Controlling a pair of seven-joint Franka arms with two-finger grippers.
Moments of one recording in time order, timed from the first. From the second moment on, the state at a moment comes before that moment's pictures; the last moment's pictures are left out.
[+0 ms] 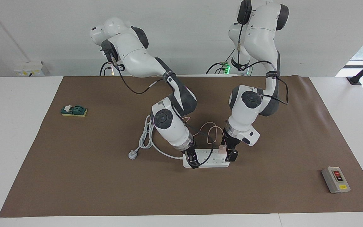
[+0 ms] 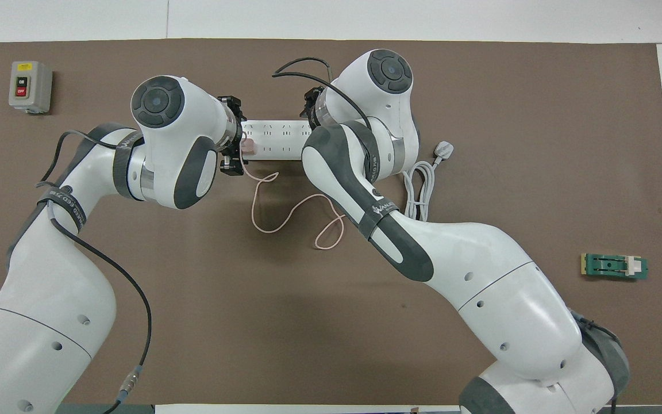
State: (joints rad) left arm -0.37 0.51 -0.03 -1.66 -0.06 2.35 -1.87; right arm 0.42 0.97 0.11 -0.98 0.30 2.13 1.83
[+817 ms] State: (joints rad) left arm -0.37 0.51 -0.02 -1.66 -0.06 2.37 -1.87; right arm 0.42 0.98 0.11 -1.02 0.30 2.18 1.83
